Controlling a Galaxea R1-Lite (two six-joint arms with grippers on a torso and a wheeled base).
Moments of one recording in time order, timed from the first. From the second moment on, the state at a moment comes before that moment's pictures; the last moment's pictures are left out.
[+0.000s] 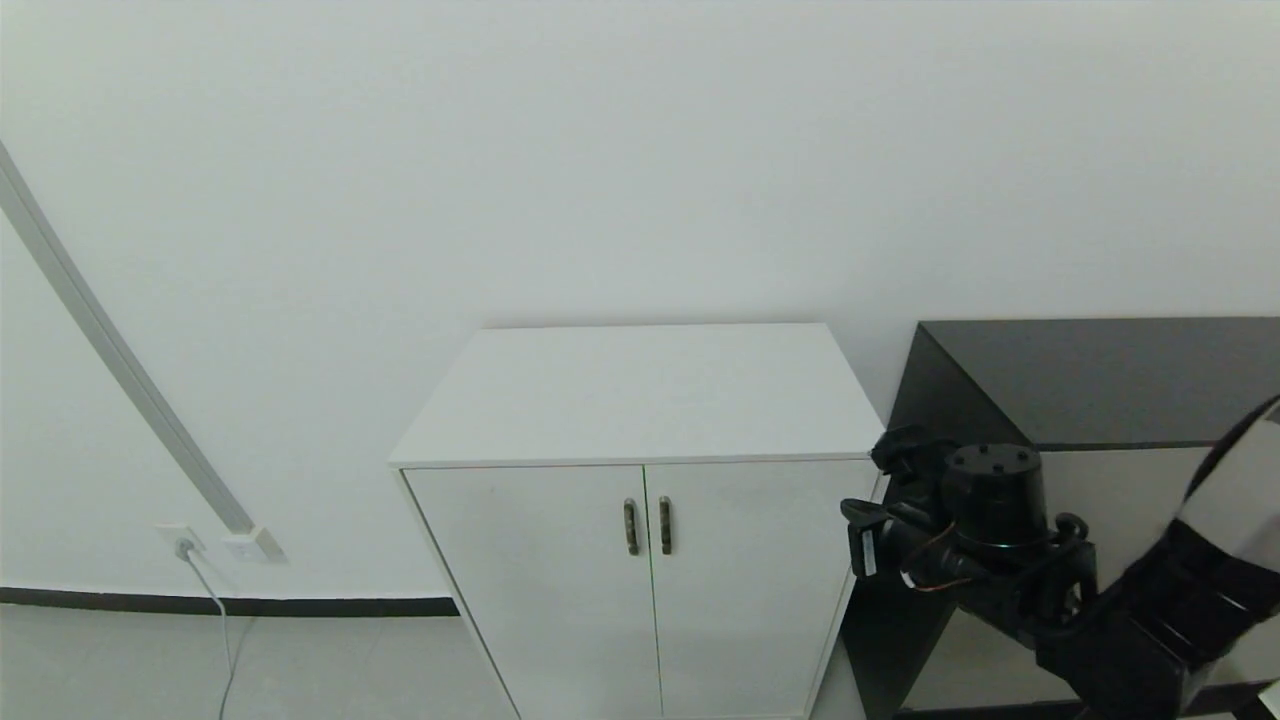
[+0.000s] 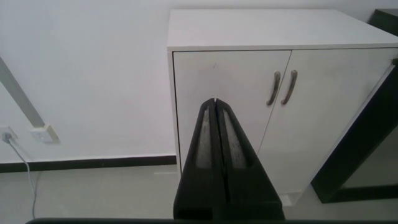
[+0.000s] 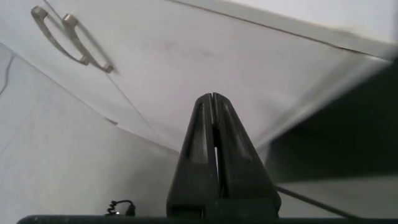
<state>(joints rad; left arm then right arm) 0.00 0.00 0.00 0.00 -0.01 -0.01 0.51 1.99 -0.58 -1.06 -0.14 0.04</state>
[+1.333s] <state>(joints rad) 0.00 0.00 0.00 0.00 -0.01 -0.01 0.29 0.63 -0.25 -0.09 -0.11 0.02</state>
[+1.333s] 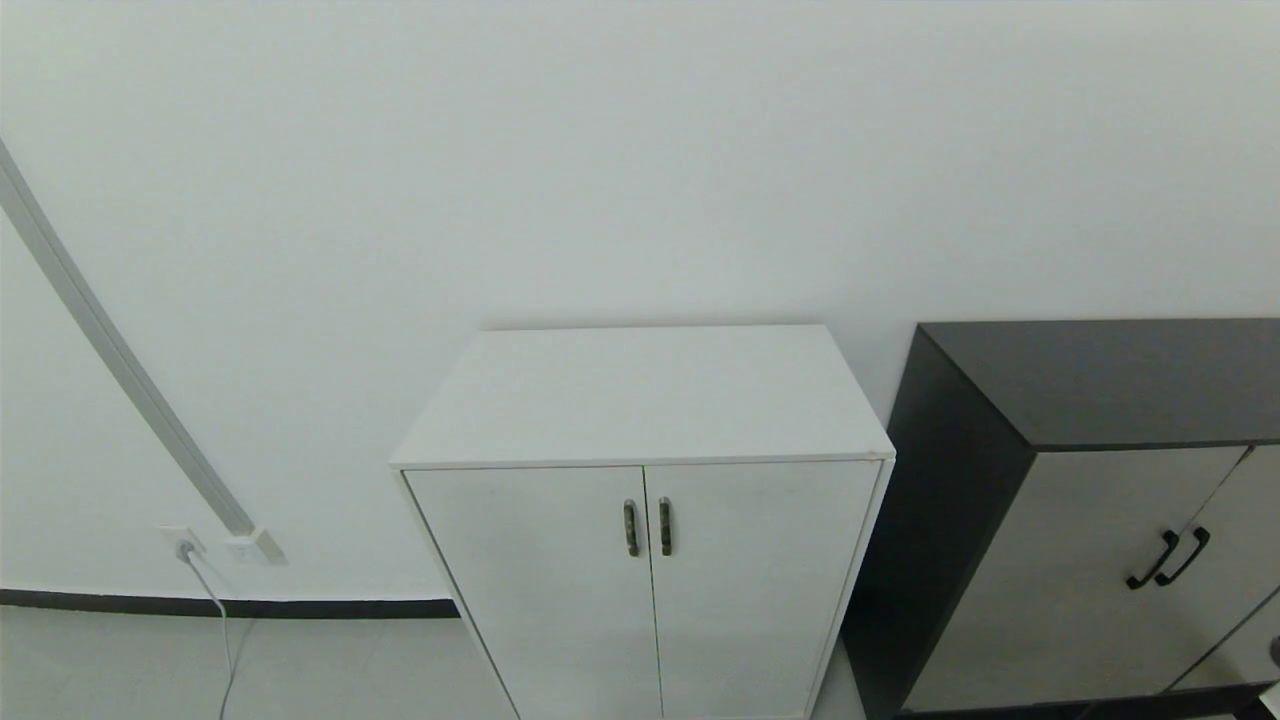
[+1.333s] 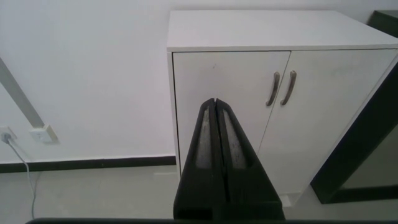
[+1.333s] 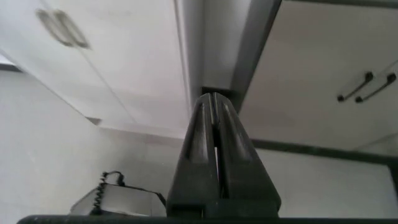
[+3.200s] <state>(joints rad) 0.00 0.00 0.00 0.00 -0.01 -0.01 -0.12 0.10 -0.04 0.02 0.26 0.03</state>
